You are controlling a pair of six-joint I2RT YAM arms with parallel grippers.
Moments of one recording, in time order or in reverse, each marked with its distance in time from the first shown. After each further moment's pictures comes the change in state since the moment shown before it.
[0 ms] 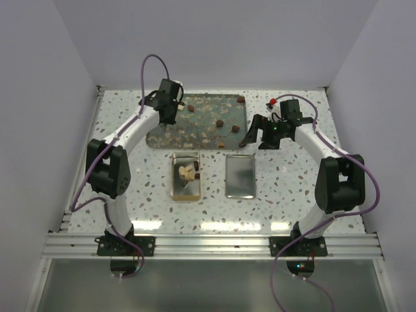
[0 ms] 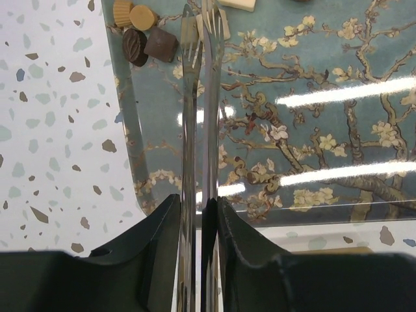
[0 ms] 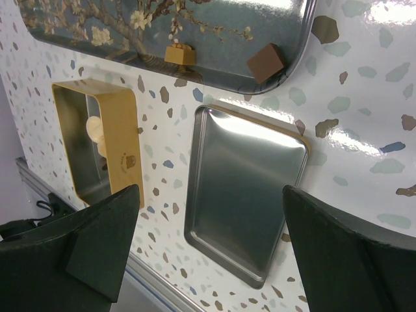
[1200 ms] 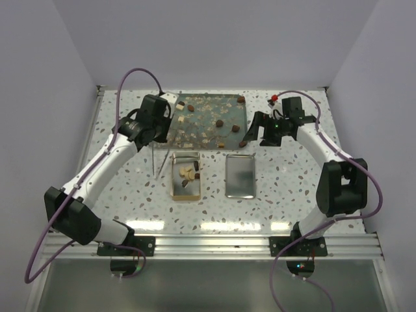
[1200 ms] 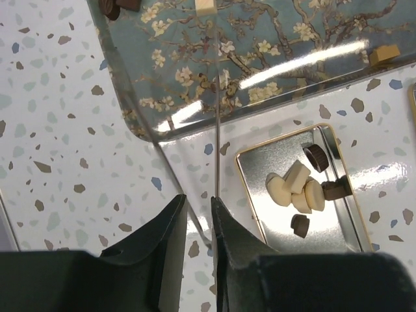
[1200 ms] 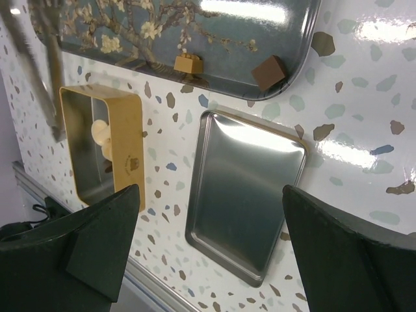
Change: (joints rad) left arm -0.088 -0.496 -0.291 -0.118 0.104 0.031; right arm 0.000 -0.031 0.024 -0.015 0.018 -0.011
